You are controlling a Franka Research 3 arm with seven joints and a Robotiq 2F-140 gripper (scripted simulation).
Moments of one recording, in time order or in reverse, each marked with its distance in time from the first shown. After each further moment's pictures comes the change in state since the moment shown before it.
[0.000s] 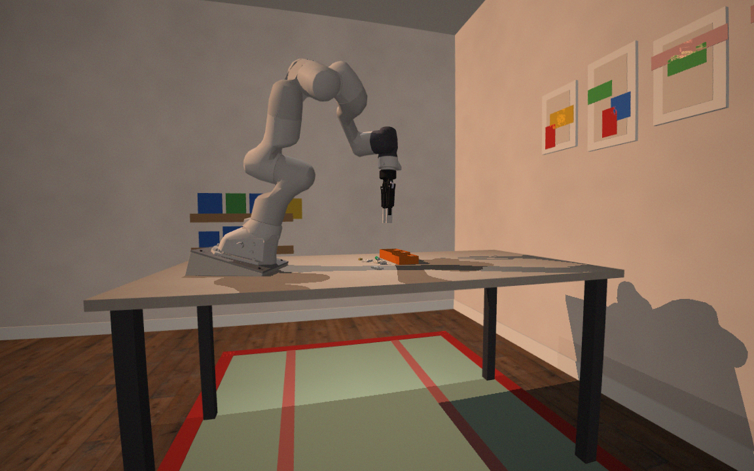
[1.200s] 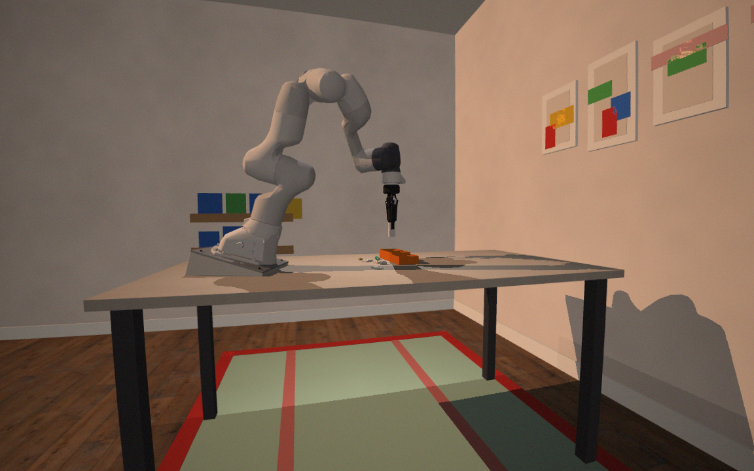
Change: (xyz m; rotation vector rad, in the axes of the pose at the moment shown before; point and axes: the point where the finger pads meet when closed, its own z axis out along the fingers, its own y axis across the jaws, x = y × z) arm 0.032 -0.028 0.061 0.029 0.032 0.086
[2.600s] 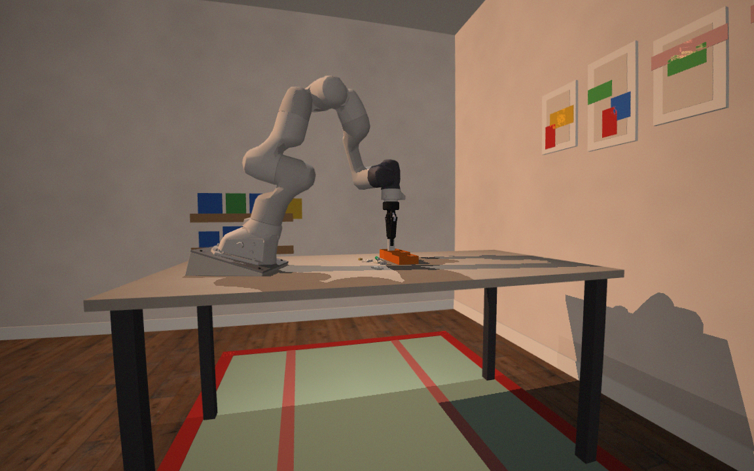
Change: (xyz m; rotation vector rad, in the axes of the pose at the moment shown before) arm -0.007 0.009 0.075 -0.020 -0.012 0.014
